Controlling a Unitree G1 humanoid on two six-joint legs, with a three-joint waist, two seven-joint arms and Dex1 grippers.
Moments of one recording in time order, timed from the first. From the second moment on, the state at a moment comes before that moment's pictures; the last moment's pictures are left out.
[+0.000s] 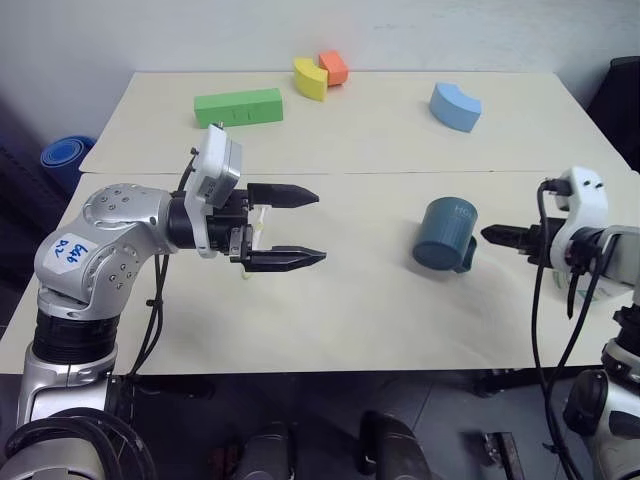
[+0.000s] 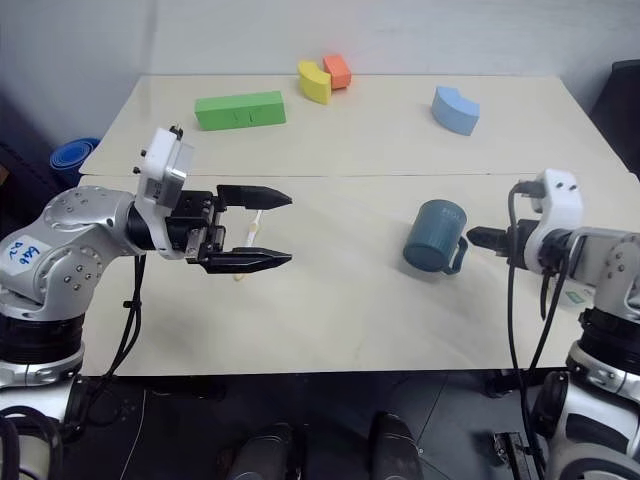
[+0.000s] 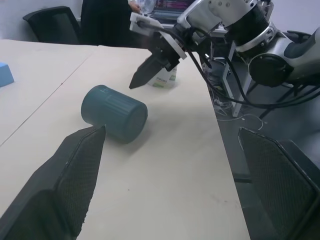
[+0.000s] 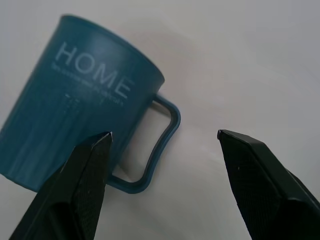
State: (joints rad) left arm -0.72 0.72 0.03 -0.27 -0.72 0.73 -1.03; right arm -0.70 -0.65 -0.44 -0.09 0.33 1.59 0.49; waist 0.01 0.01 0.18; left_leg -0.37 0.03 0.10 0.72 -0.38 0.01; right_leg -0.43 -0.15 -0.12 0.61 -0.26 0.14
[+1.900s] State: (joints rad) left arm -0.59 0.89 0.31 -0.34 -0.80 0.90 -0.83; right arm -0.59 -0.06 0.03 0.38 0.14 -0.08 0.39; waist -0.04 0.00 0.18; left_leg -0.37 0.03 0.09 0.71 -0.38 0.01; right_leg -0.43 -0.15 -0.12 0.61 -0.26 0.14
